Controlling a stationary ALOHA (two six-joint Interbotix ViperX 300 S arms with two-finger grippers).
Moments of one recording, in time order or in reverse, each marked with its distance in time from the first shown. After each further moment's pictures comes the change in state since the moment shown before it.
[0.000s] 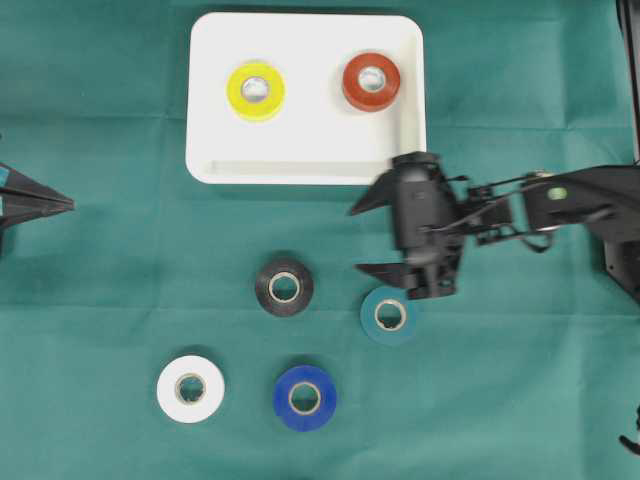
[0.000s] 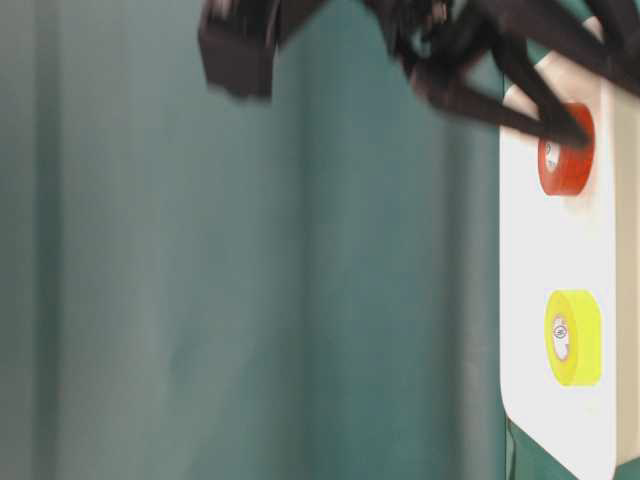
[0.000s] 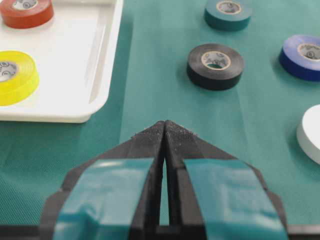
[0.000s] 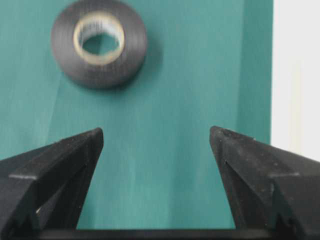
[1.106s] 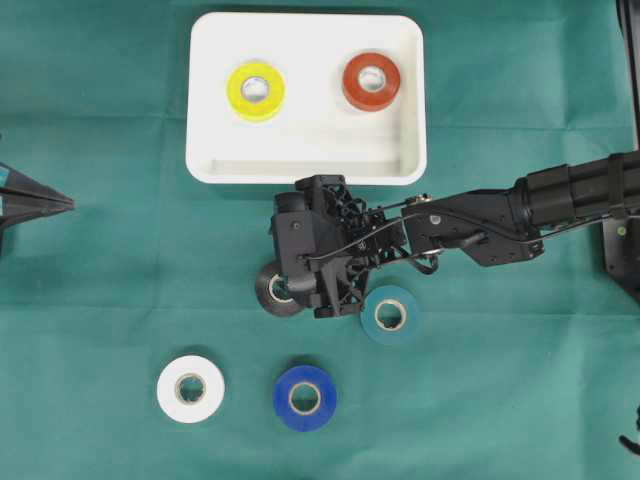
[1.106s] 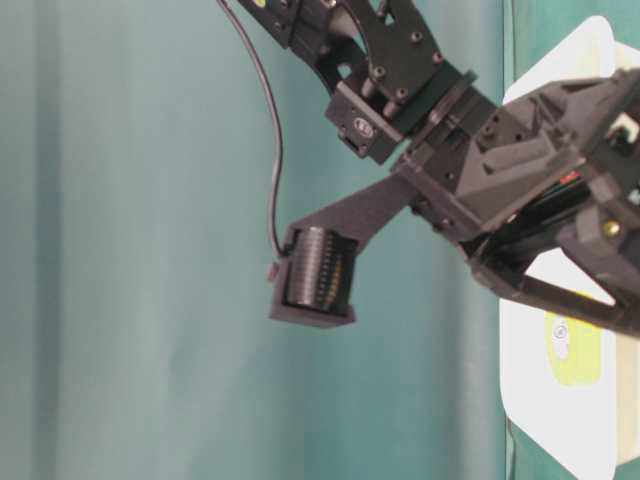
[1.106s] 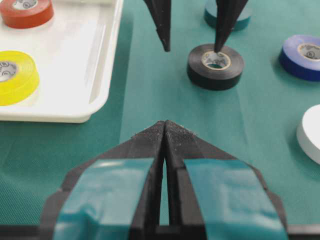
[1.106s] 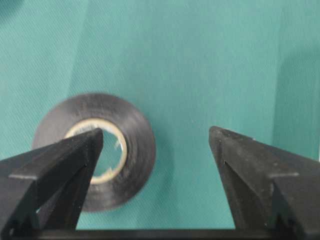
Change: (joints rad) left arm 0.000 0.002 0.000 0.000 0.000 -0.002; right arm 0.037 0.285 -0.334 0.002 0.152 0.006
